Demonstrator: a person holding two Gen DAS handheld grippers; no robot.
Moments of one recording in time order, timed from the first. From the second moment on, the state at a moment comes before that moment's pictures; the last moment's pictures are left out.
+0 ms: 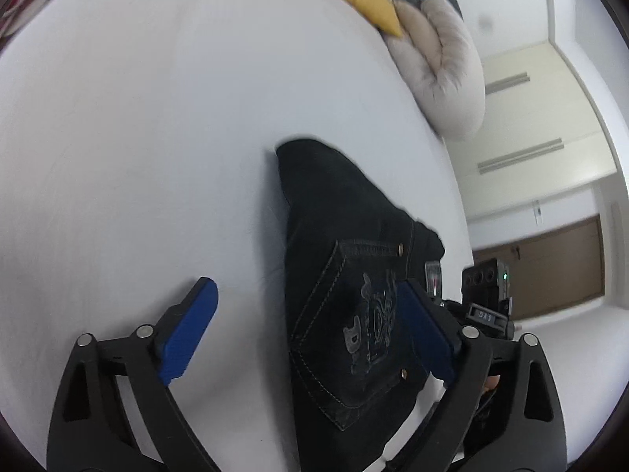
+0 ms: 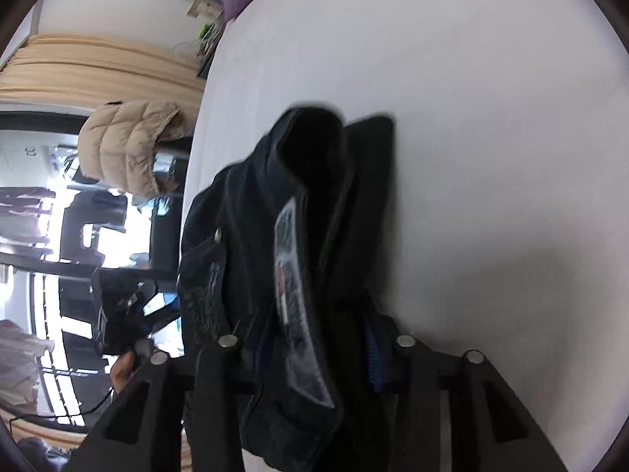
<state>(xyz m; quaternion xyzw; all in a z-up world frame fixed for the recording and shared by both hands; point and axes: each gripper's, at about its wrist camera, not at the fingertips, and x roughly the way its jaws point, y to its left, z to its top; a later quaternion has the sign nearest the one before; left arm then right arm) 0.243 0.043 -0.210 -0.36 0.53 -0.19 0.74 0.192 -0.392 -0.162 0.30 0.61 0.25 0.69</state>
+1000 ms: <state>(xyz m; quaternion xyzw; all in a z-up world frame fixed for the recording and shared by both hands) 0.367 0.083 -0.154 -0.31 0.49 -0.20 0.79 0.286 -0.313 -0.116 0.27 0.53 0.30 0.75</state>
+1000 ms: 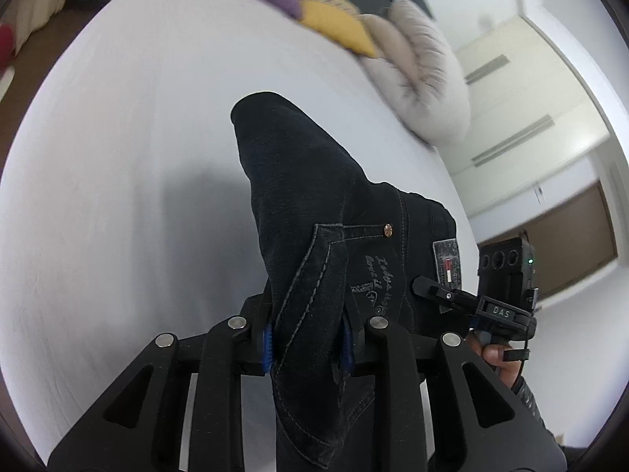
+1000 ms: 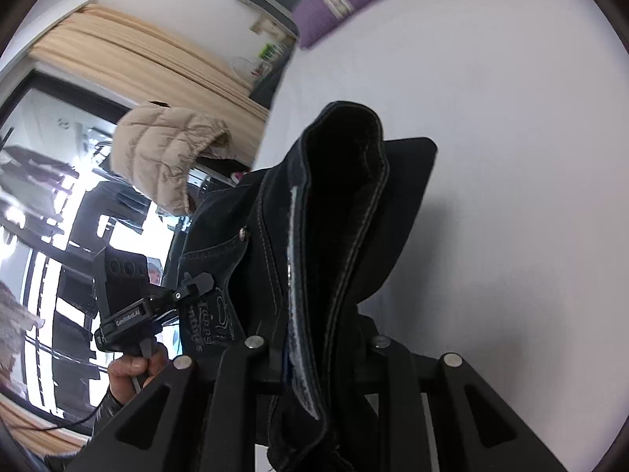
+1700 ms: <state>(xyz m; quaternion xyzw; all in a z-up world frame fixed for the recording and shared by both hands) 0.232 0.045 -0.027 -0.12 0.28 -0.08 0.95 0.150 -0.383 -0.055 0.20 0.41 0.15 0.88</state>
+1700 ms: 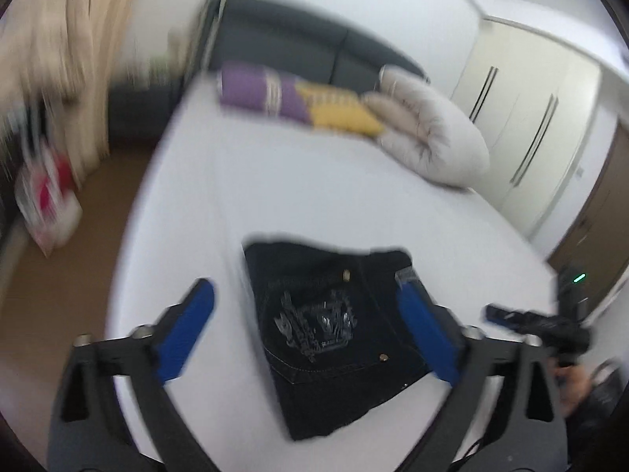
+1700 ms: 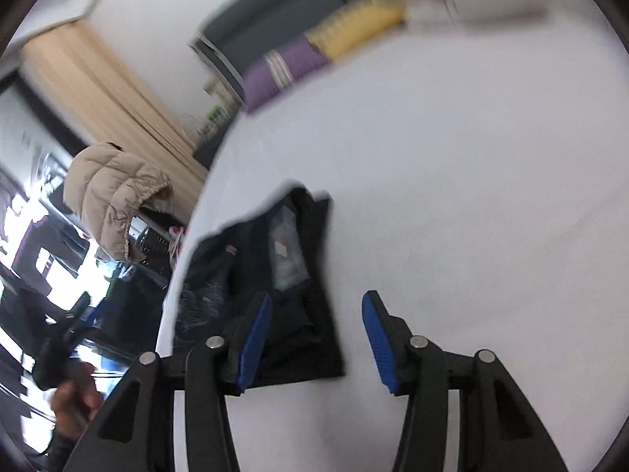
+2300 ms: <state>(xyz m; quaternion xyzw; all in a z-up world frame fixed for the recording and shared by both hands) 0.018 -0.013 0.124 -0.03 0.22 0.11 0.97 -0.038 -0.320 0.189 0.05 0.06 0.07 0.99</state>
